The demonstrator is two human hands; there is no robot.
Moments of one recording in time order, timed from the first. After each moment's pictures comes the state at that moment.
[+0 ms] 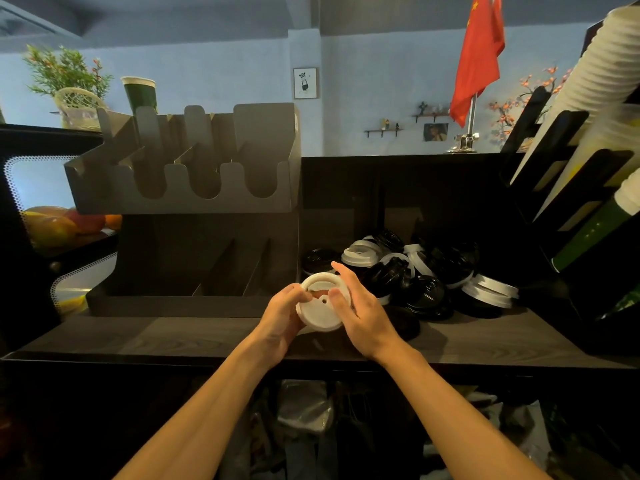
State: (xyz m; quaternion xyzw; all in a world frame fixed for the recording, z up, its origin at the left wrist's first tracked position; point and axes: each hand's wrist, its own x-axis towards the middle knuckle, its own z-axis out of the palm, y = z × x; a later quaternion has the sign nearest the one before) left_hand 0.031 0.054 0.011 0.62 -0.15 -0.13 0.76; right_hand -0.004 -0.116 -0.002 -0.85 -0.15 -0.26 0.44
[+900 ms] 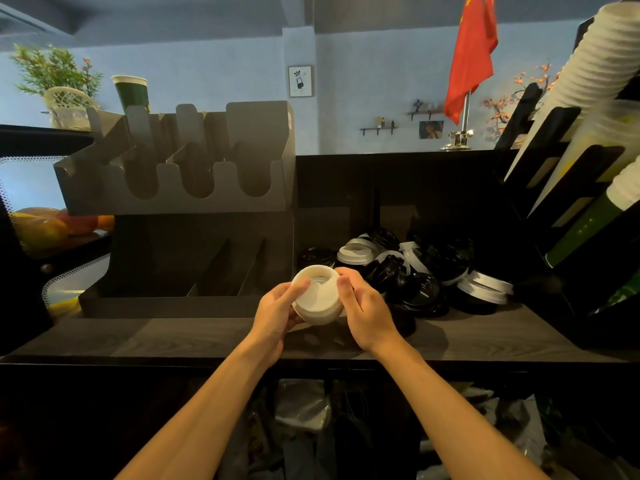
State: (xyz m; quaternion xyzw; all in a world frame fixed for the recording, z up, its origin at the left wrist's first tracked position) left_hand 0.032 0.048 0.008 0.63 -0.13 -0.05 0.76; right_hand -0.007 -0.120 0.000 -0.84 -0.10 -0.28 0.46
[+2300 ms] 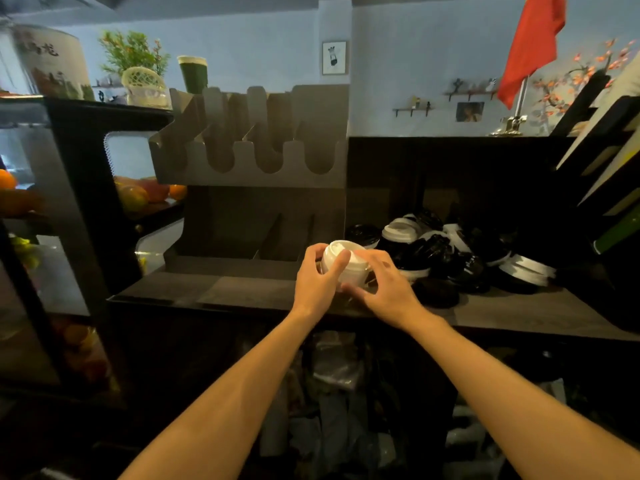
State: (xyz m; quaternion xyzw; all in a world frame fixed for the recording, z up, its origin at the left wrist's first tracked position) left_hand 0.007 0.092 0.005 0.72 -0.16 0.12 0.66; right_hand -0.021 -0.071 0.001 -0.90 -0.14 -0.26 0.32
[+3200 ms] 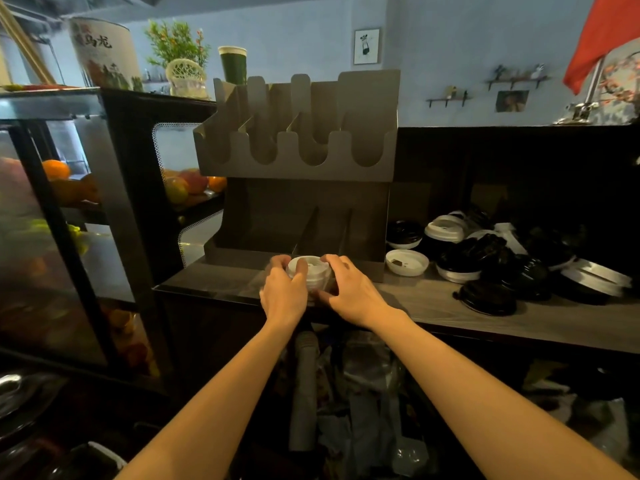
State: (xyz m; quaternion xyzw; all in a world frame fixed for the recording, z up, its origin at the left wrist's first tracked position) left_hand 0.033 0.193 -0.010 0.82 0.05 0.21 0.53; right_hand 0.027 0.045 -0.002 -0.92 -0.19 -0.17 0.29
